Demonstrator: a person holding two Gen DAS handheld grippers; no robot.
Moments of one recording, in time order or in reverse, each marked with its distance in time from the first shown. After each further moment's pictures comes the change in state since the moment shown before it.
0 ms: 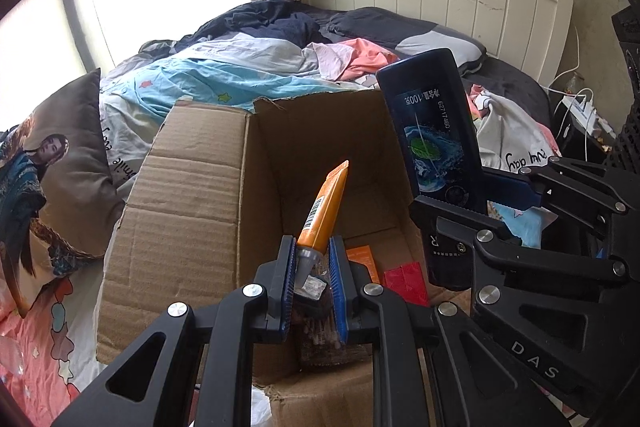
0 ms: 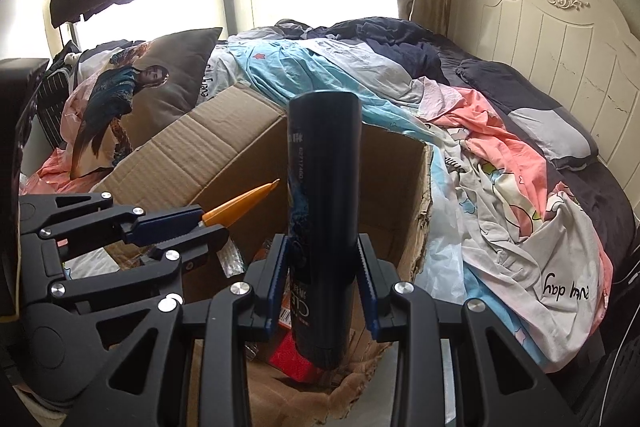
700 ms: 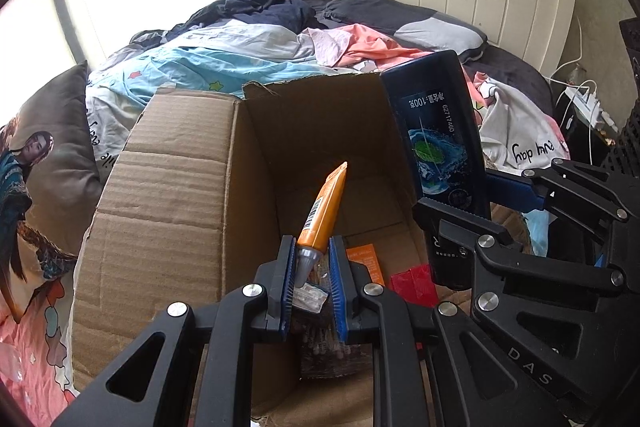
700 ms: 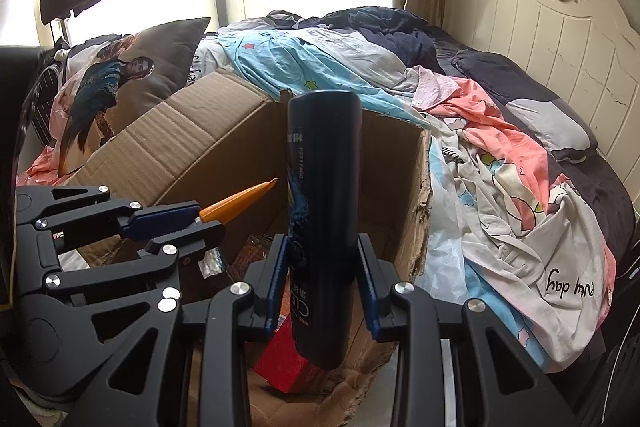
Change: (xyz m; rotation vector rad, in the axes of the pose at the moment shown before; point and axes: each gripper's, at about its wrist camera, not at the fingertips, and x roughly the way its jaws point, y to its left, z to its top) left arm 0.024 -0.003 0.005 0.009 0.032 -0.005; right arm 0.019 -0.009 -0.003 0.009 0.023 -0.024
